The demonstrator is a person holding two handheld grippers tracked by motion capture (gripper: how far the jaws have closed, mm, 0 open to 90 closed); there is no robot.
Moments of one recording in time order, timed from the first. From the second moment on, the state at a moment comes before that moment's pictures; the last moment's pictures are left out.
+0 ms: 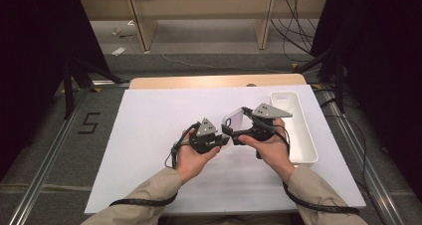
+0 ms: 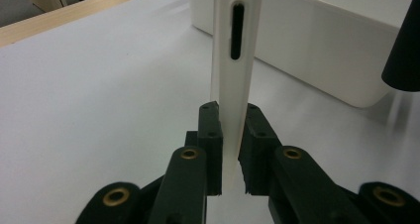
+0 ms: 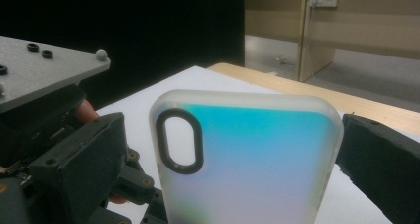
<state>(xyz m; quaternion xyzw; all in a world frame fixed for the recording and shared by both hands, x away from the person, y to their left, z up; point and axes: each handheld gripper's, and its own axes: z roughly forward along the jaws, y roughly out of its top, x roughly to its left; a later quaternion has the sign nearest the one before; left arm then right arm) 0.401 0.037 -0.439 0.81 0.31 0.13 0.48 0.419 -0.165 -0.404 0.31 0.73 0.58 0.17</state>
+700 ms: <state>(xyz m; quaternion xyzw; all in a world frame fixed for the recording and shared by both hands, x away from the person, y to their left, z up) 0.399 0.035 -0.437 0.81 0.31 0.13 0.49 0.418 -0.165 -0.408 0.32 0.72 0.59 0.19</state>
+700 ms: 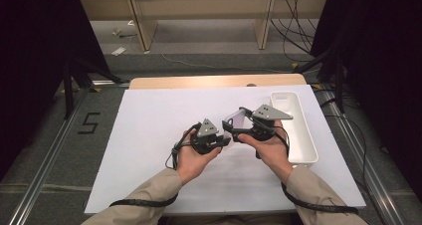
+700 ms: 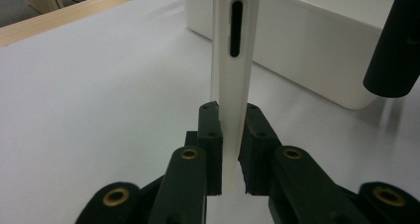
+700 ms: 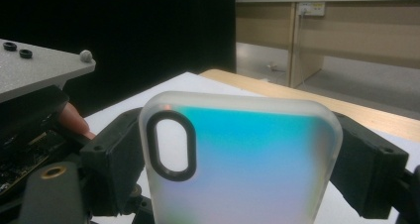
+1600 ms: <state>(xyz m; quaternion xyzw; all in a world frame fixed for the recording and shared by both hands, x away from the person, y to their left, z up) 0.399 0.049 -0.433 0.82 0.27 0.16 0.48 0.414 -0.173 -0.395 0.32 0.72 0.59 0.20</state>
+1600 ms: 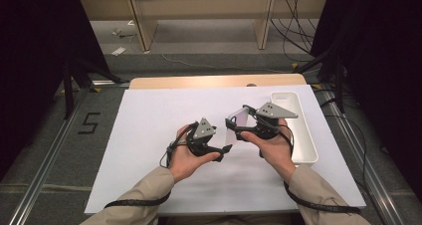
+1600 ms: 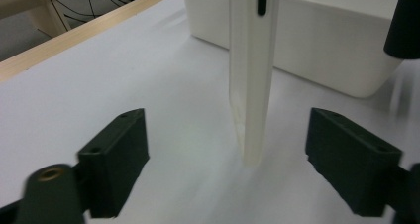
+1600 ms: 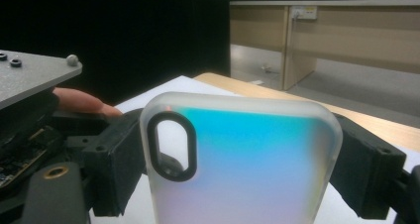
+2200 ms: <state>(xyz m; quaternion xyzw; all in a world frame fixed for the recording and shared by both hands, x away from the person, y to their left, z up) 0.399 0.079 -0.436 0.86 0.24 0.15 0.44 0.420 -0.194 -0.383 0.34 0.70 0.59 0.22</state>
